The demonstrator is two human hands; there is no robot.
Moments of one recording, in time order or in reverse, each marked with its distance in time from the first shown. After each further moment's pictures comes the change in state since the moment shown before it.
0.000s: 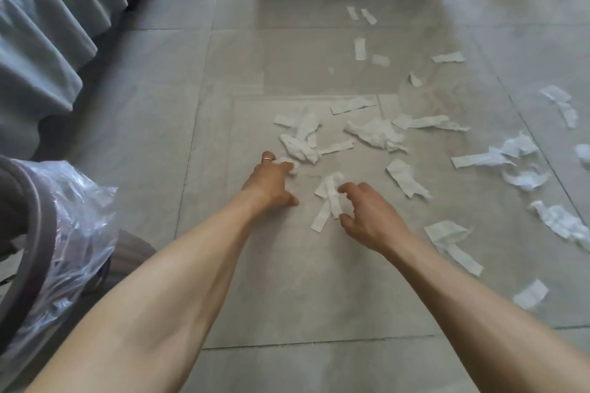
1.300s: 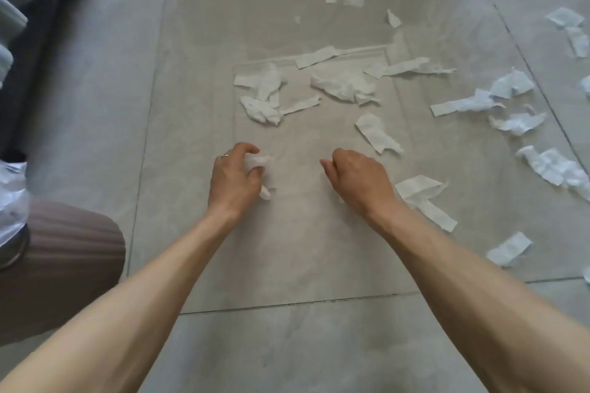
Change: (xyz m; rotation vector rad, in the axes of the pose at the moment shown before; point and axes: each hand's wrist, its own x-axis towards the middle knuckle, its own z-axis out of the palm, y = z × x) left_hand -0.058 0.040 0.049 -0.329 0.466 -0.056; right_hand 0.009 0.073 0.021 -0.066 0.262 -0.113
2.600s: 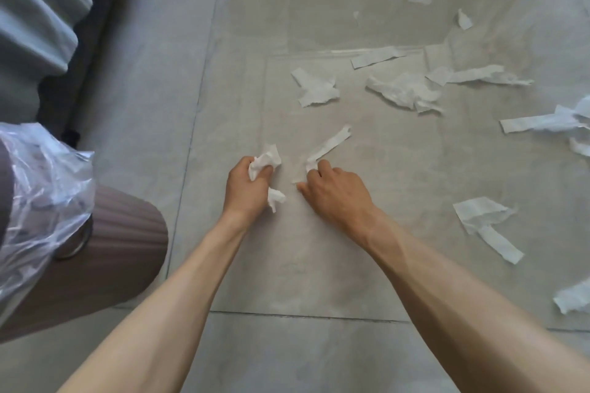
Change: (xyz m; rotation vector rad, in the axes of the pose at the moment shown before) left_hand 0.008 -0.050 -0.025 -0.386 0.062 -0.323; right_hand 0.026 -0.092 0.048 -0.170 -0.203 -0.286
